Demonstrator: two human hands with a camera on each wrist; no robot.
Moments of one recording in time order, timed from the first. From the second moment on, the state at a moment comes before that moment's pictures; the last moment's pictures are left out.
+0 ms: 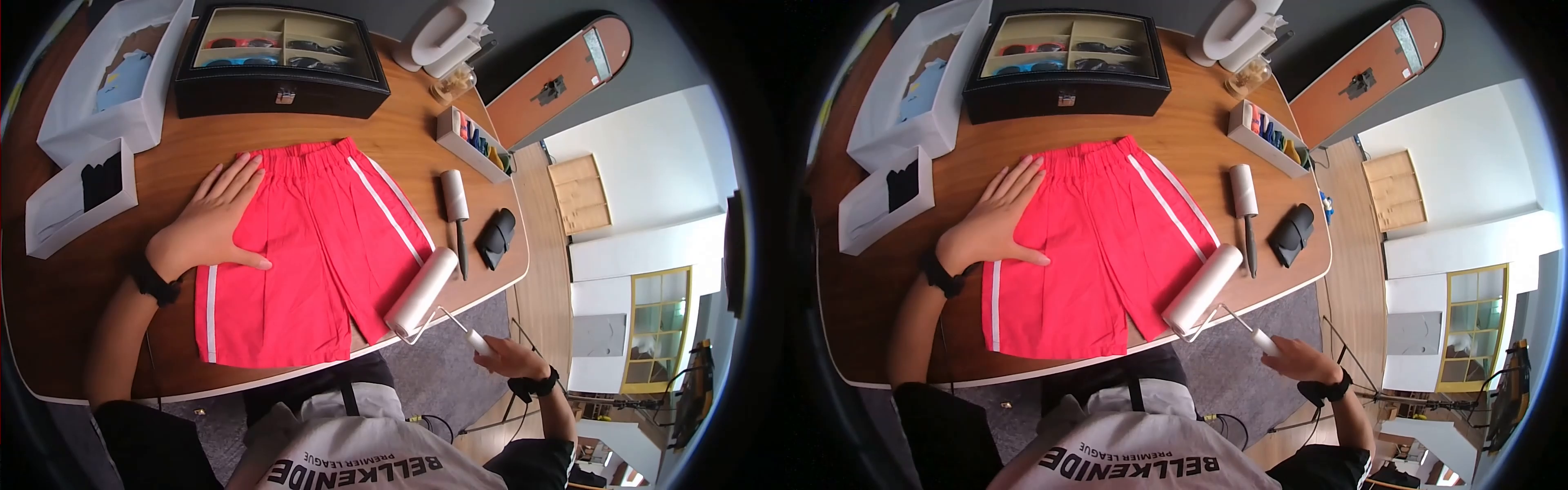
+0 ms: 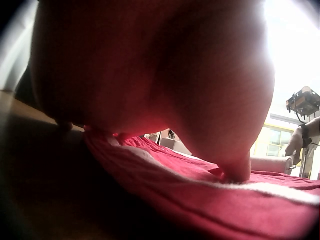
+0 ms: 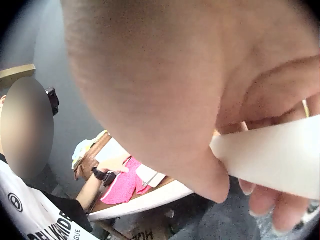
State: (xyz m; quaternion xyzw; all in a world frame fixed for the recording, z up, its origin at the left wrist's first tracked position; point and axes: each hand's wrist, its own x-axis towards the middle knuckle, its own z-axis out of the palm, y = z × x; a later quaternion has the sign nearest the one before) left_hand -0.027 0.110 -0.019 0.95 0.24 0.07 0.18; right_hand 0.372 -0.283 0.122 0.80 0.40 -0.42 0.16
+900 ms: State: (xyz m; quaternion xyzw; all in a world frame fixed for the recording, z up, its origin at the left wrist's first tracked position) left_hand -0.028 0.111 -0.024 0.96 0.23 0.08 0.16; right_hand 0.382 -0.266 0.101 0.75 0.49 -0.44 0.01
